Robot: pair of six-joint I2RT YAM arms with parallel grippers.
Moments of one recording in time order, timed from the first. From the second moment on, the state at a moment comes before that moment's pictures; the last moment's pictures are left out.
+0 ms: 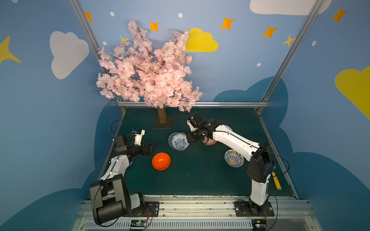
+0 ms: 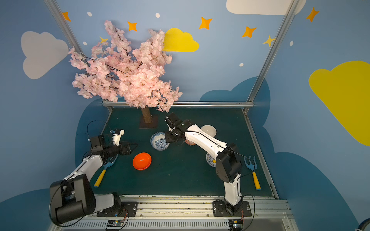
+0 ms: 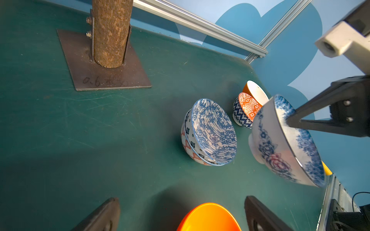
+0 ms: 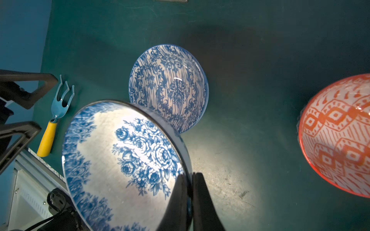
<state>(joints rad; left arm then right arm) 0.33 1.30 0.65 -0.16 0.91 0.15 0.82 1.95 1.77 -0.85 -0.10 0.51</state>
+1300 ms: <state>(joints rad) 0.33 1.29 0.65 -0.16 0.91 0.15 0.77 2.23 2.04 -0.91 -0.15 0.51</state>
